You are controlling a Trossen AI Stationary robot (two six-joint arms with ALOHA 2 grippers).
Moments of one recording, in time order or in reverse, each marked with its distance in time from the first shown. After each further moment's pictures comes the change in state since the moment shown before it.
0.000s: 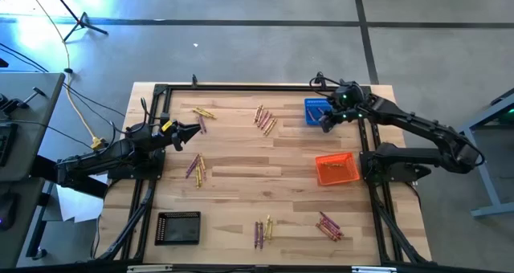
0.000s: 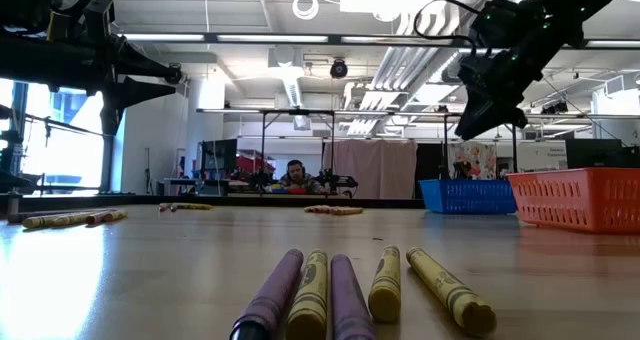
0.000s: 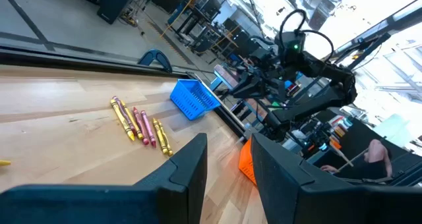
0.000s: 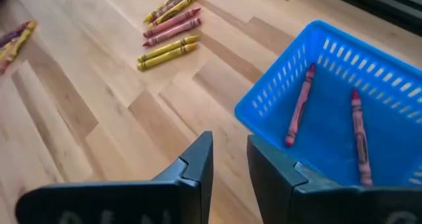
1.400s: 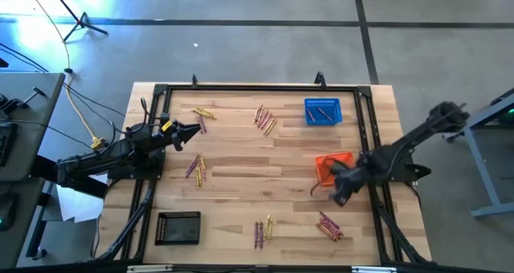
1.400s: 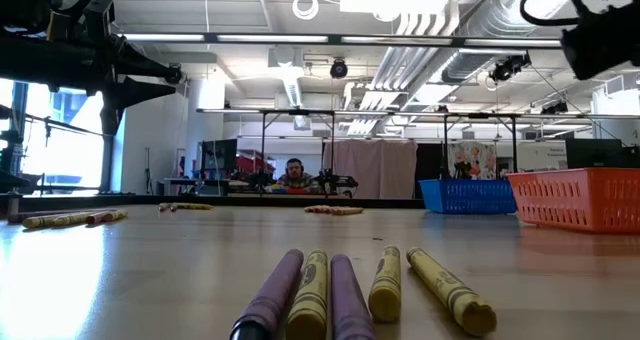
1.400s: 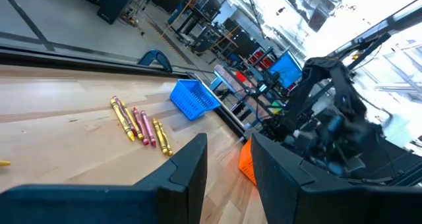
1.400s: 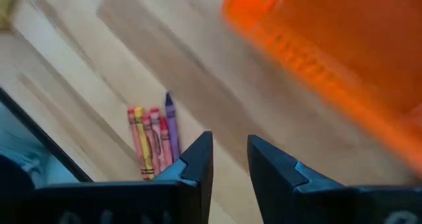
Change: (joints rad) left arm 0.000 0.000 0.000 0.000 0.000 0.000; right arm 1.276 0.078 0.000 -0.290 0.137 1.138
